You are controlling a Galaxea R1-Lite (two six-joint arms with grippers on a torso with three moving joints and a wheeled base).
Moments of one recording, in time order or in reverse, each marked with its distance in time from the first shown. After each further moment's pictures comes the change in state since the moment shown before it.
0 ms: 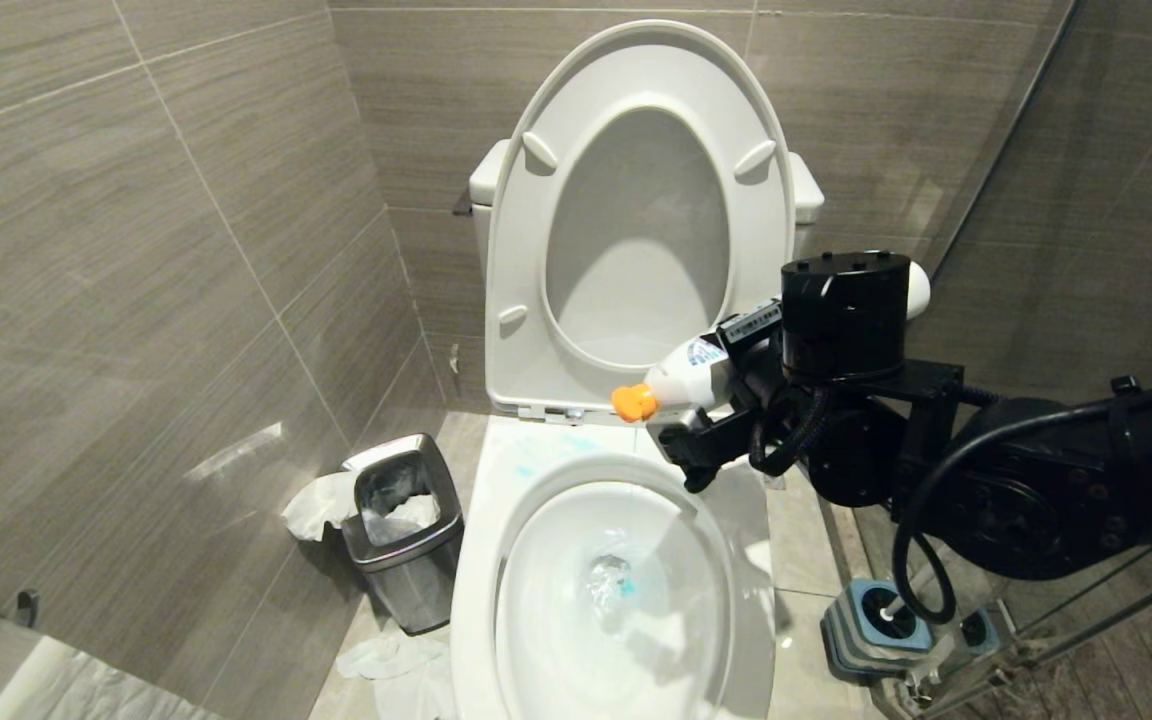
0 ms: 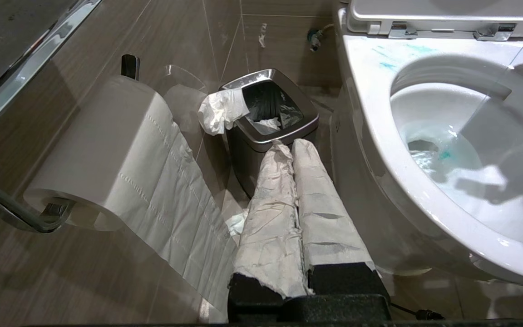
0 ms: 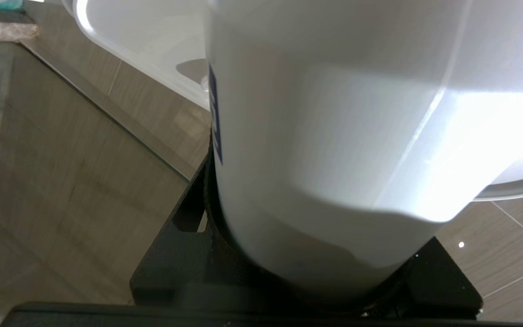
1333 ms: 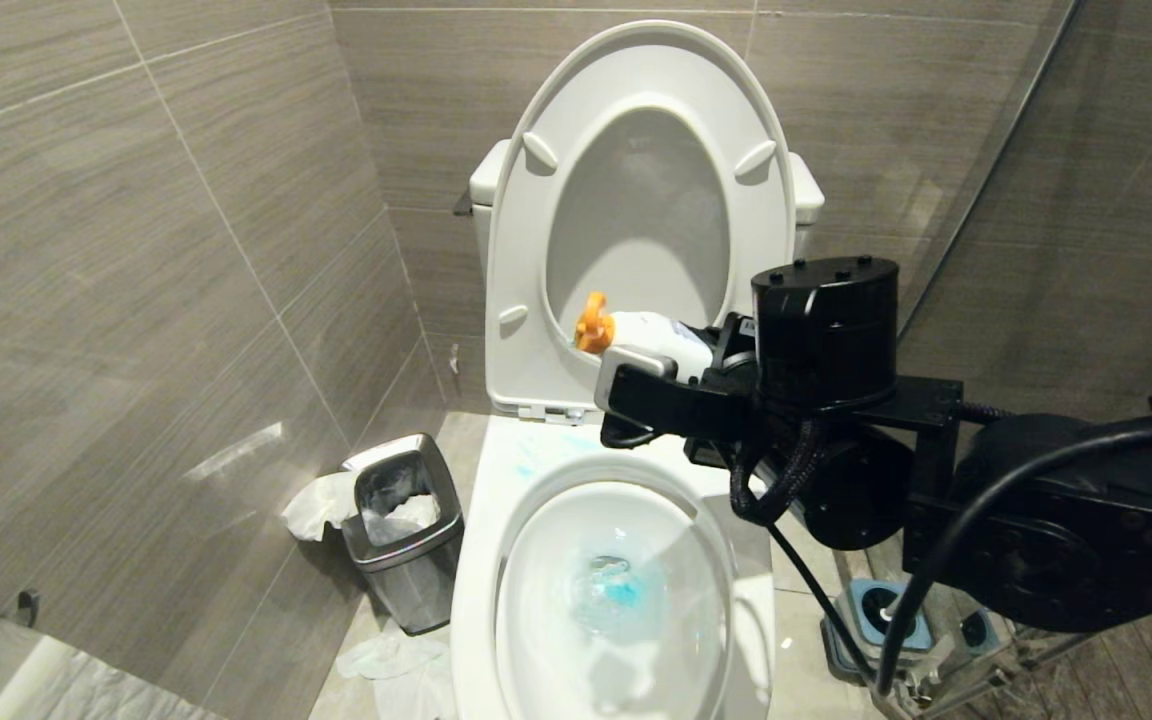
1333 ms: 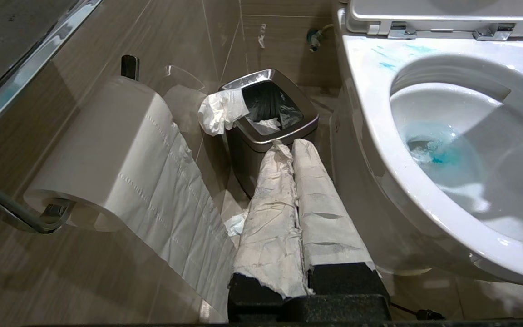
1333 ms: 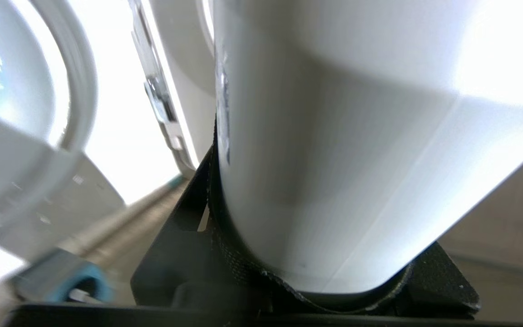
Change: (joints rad) left arm 0.000 0.000 0.000 -0.001 -0.003 0.003; right arm 0.116 -0.039 -0.002 0.071 0.029 0.808
